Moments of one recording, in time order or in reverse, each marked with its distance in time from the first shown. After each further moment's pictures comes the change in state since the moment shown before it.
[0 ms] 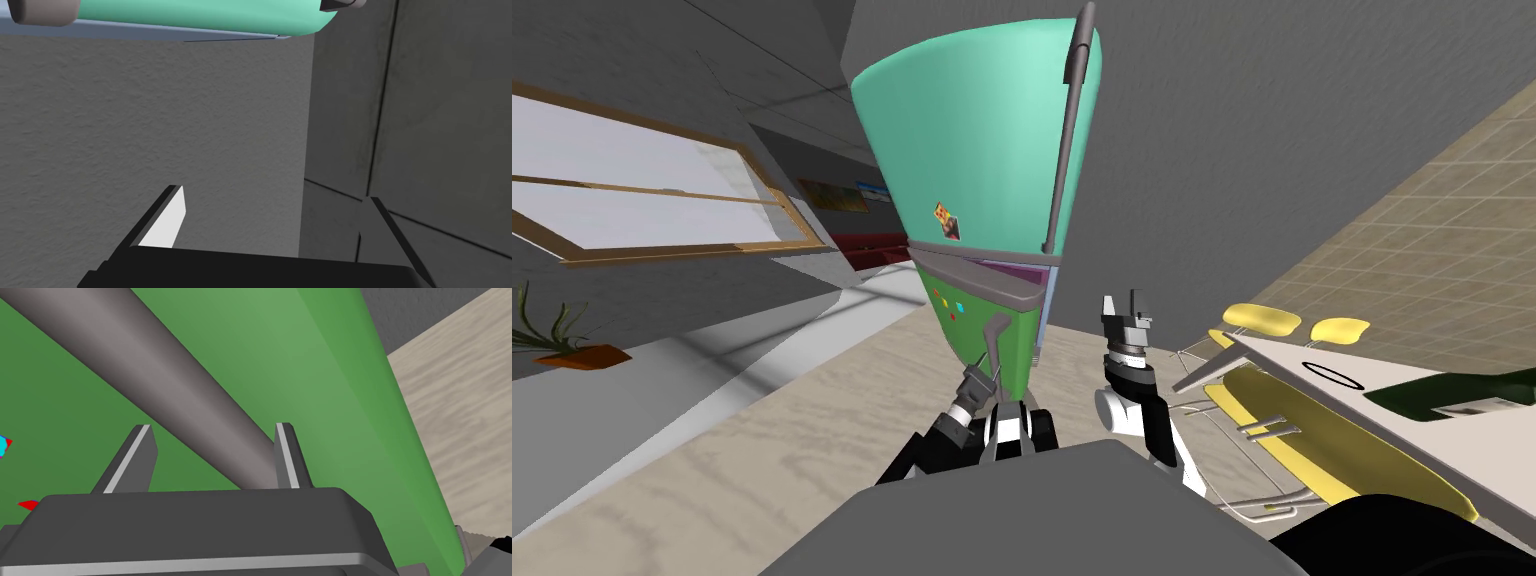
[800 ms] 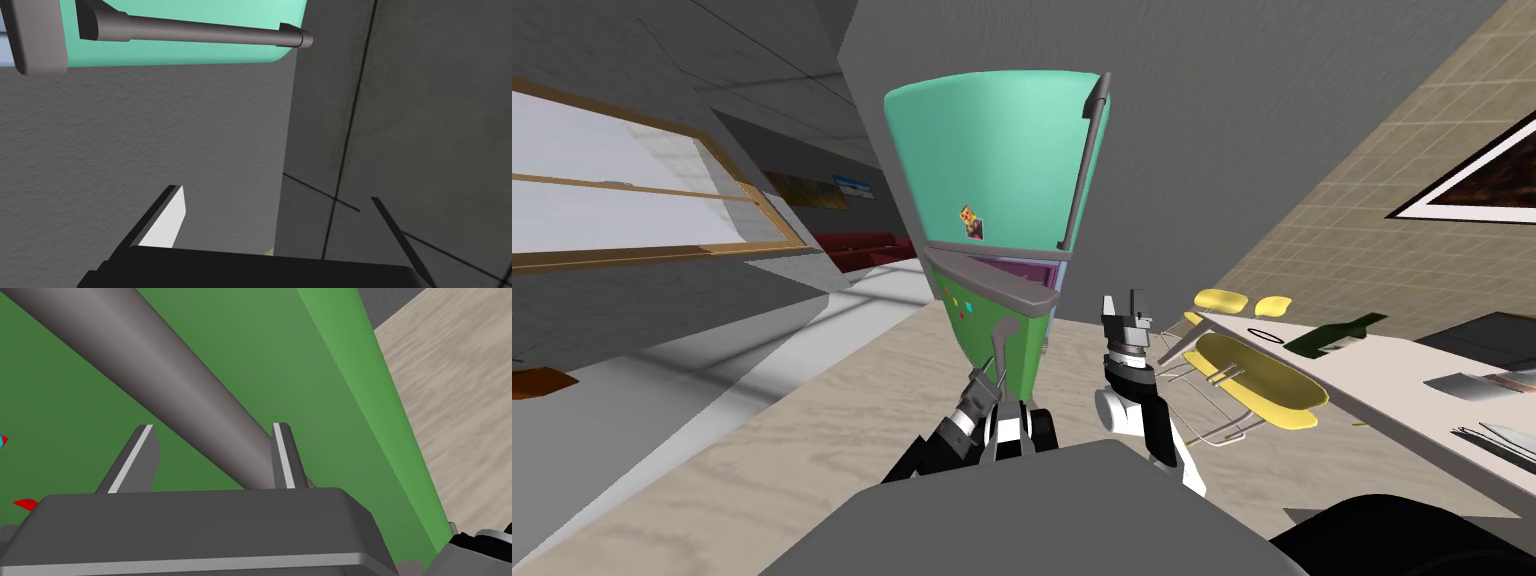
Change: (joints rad) left arm -0.020 0.060 -0.064 -0.014 0.015 0.001 0.001; right arm 0.000 0.000 0.000 0.000 0.000 0.000 0.000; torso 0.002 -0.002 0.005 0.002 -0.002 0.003
